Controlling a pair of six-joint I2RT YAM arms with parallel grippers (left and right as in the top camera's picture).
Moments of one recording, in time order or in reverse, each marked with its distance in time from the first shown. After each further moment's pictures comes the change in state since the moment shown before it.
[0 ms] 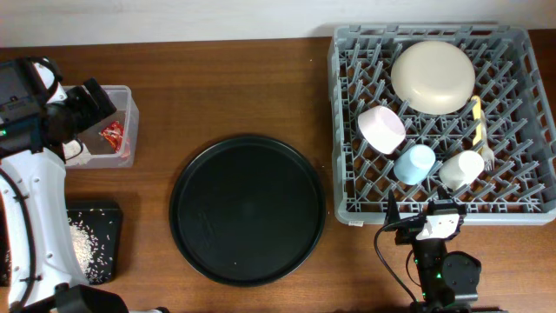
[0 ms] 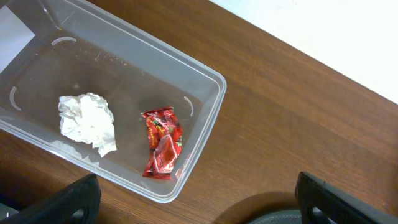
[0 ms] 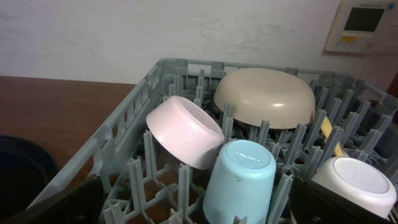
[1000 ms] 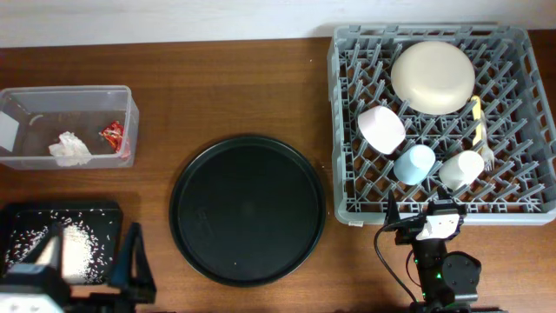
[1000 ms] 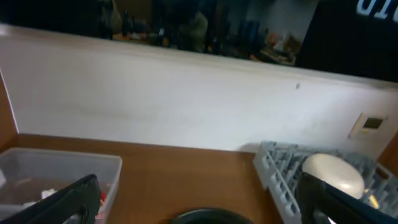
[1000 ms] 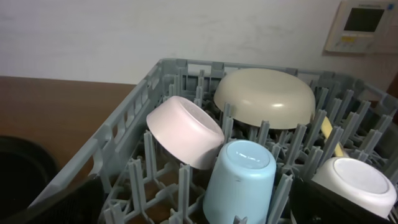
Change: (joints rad) left arm -0.337 -1.169 -0.269 -0.093 -0.005 0.016; right arm 0.000 -0.002 0.000 0.000 0.000 0.000
